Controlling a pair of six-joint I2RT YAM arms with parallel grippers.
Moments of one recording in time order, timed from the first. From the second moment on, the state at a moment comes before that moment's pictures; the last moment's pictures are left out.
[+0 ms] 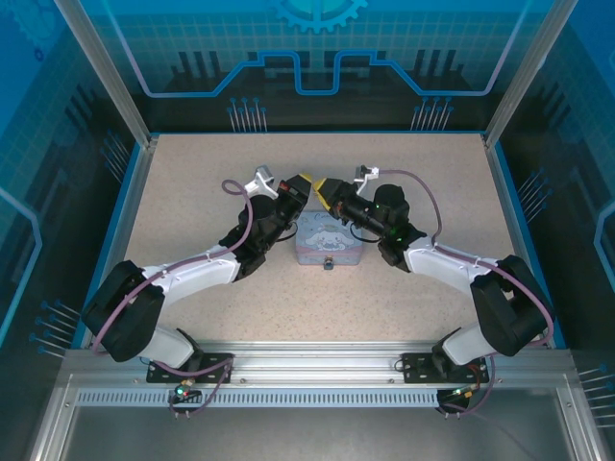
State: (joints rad) left arm -0.66 1.46 0.80 0.66 -0.22 -1.30; right arm 0.56 1.48 0.80 0.66 -0.34 1.36
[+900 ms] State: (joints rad) left arm -0.66 1.47 0.79 0.67 -0.24 -1.30; right arm 0.56 1.48 0.78 0.67 -0.34 1.37
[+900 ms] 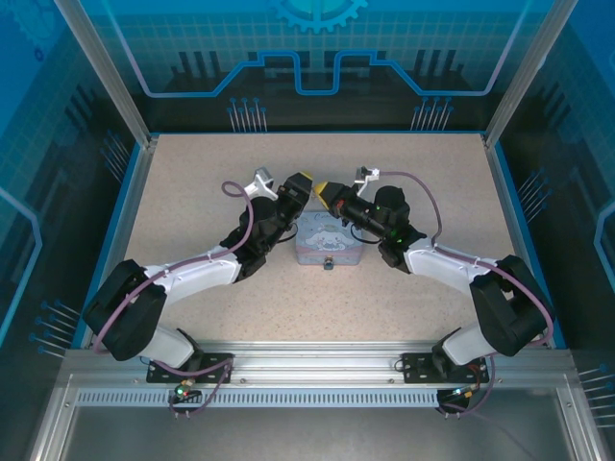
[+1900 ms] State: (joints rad) left arm -0.49 1.45 1.00 0.18 0.32 -1.16; right arm 0.49 1.50 0.81 0.57 -0.54 1.33
